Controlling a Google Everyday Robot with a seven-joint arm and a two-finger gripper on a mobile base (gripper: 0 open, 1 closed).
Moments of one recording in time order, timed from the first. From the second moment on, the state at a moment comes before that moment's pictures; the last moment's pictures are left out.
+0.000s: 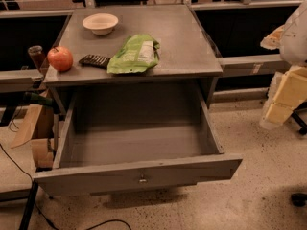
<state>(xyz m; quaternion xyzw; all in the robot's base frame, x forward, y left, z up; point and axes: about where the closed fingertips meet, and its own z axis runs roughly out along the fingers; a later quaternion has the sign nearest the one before) 0.438 -0.215 0.982 -0.60 0.78 -0.04 0.17</state>
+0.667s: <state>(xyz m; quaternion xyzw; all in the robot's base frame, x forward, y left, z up) 0.467 -0.199 0.992 -0.59 0.78 -0.03 0.22</state>
